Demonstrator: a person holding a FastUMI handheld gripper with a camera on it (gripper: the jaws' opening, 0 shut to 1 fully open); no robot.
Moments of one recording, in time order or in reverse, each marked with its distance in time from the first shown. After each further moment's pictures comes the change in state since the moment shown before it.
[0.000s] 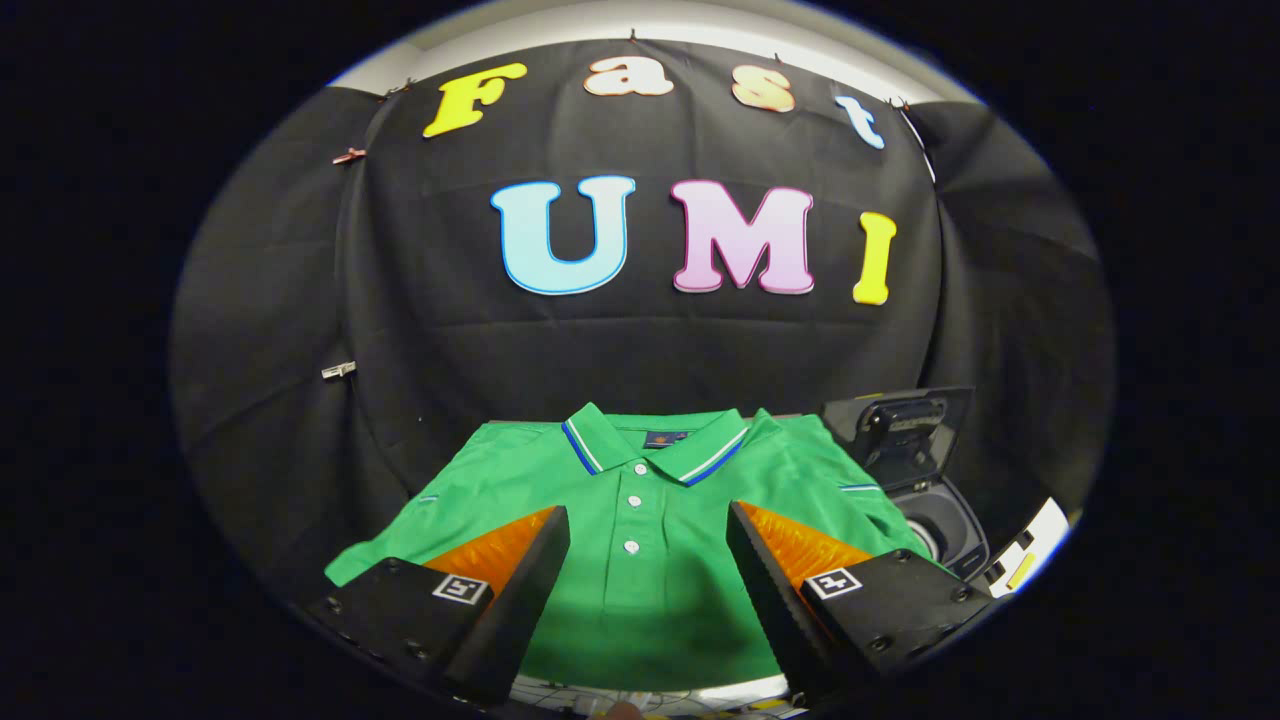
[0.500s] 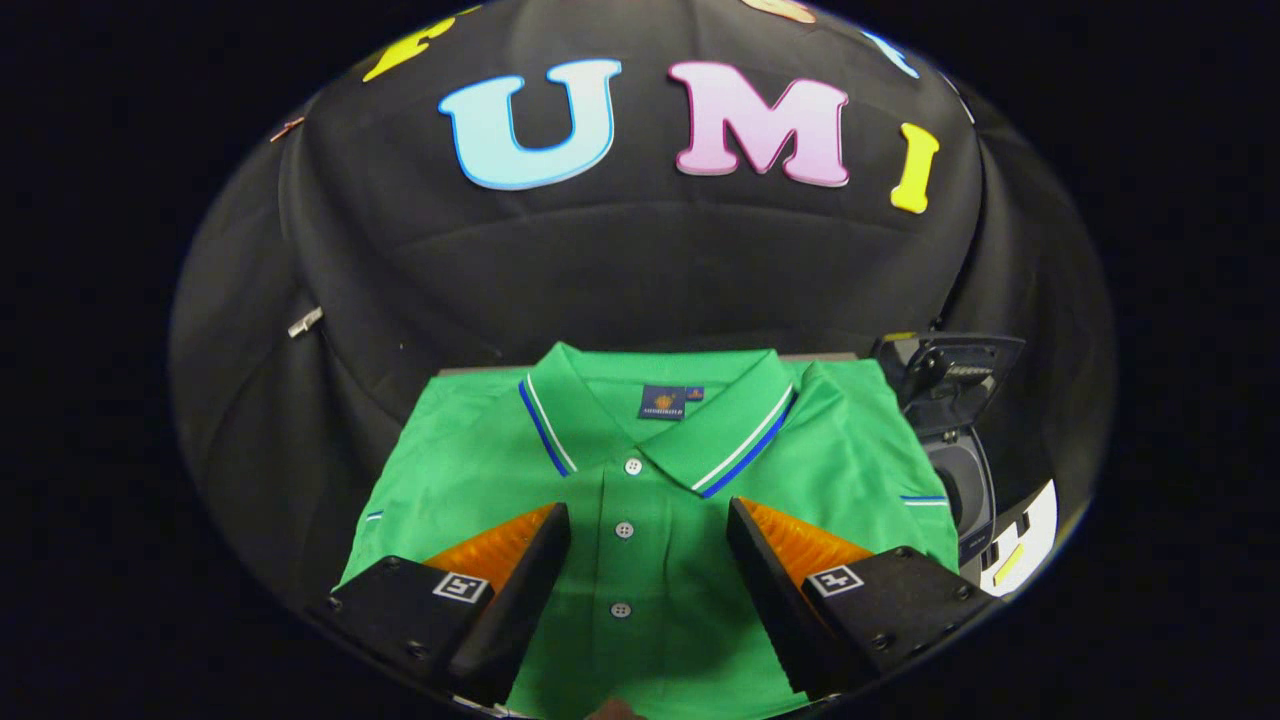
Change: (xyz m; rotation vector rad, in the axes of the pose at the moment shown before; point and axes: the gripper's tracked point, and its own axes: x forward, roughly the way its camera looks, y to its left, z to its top) arm 0.074 -0.006 -0.038 -0.008 0.441 -0.021
